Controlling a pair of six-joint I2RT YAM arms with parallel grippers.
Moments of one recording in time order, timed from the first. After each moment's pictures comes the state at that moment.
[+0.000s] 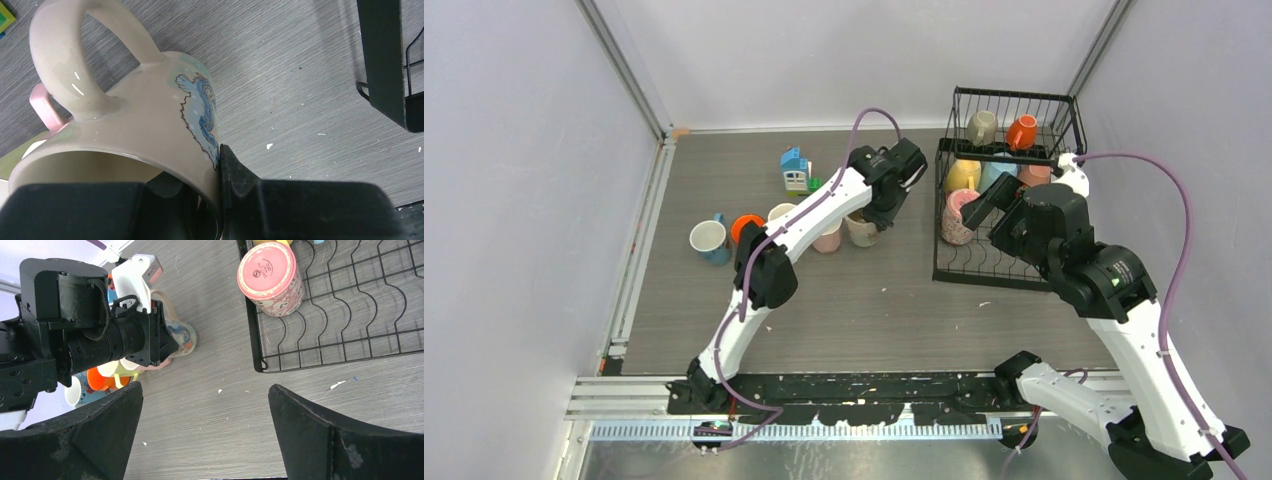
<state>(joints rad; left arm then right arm) -0.84 2.30 2.37 -1.25 -0.16 -0.23 0.51 0.89 1.36 -1.02 0.36 0.83</state>
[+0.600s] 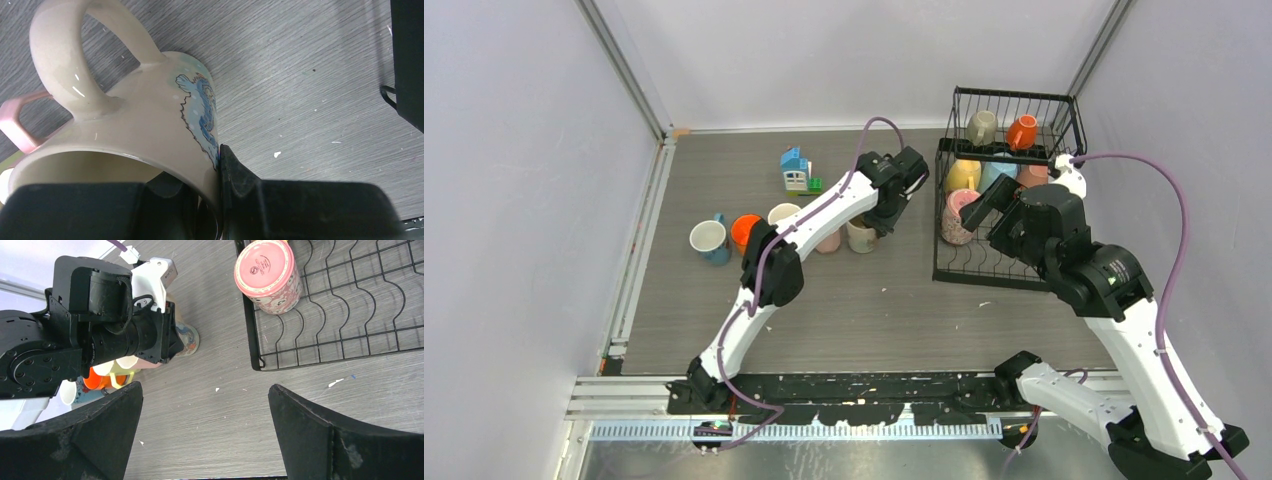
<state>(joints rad) -0.84 2.36 2.37 -1.25 -0.16 -0.21 0.51 0.89 1.34 -1.02 0.36 0.83</state>
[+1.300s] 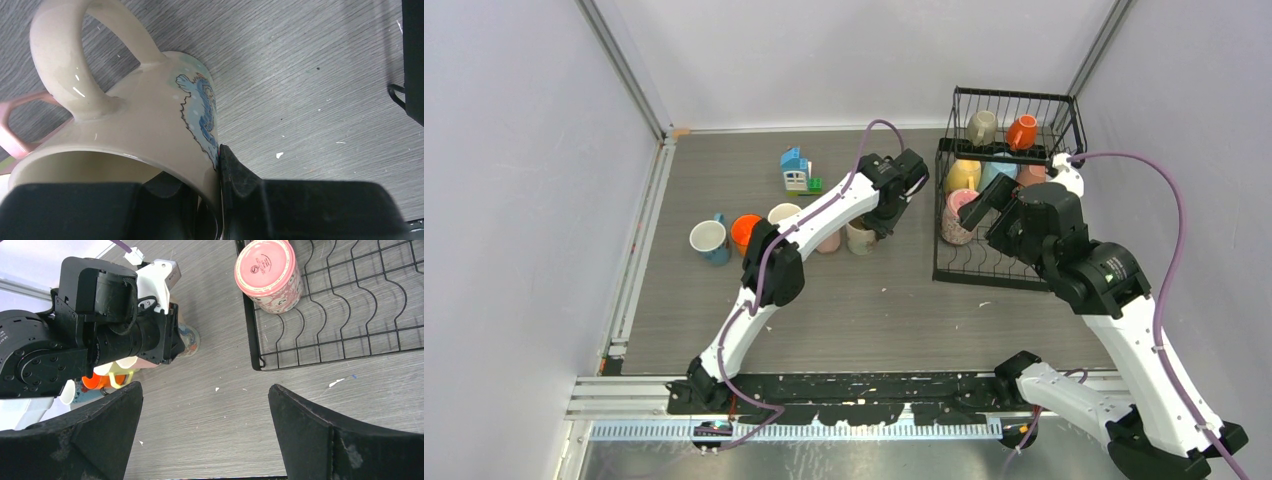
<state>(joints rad) -0.84 2.37 2.35 -1.25 -0.16 -0.21 0.51 0.90 1.34 -1.02 0.35 0.83</state>
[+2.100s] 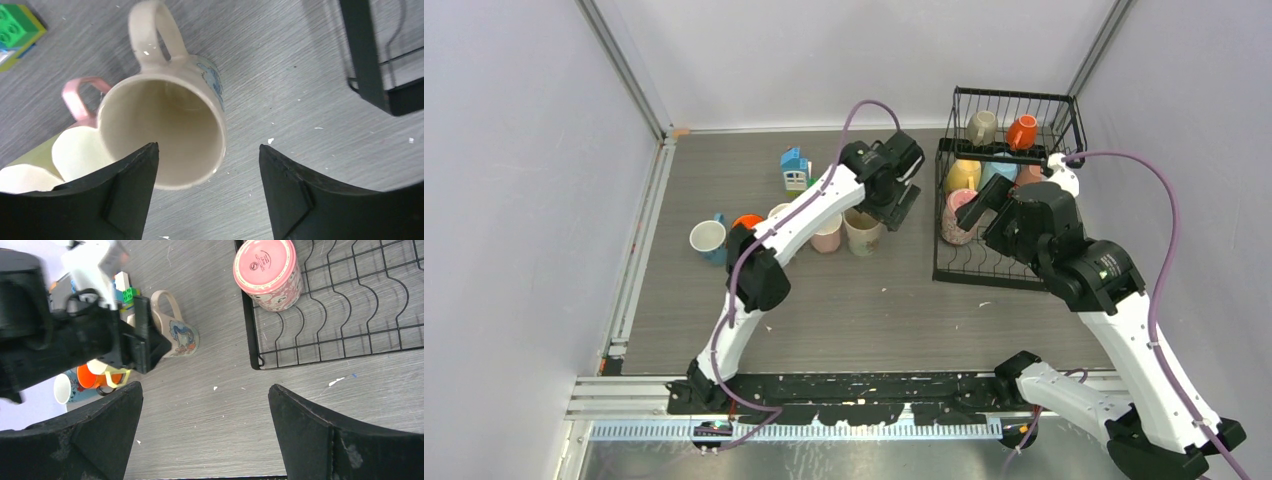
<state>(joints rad) -0.84 2.26 2.35 -1.24 -0.17 -0.20 0.51 0.91 1.33 -1.01 0.35 0.83</state>
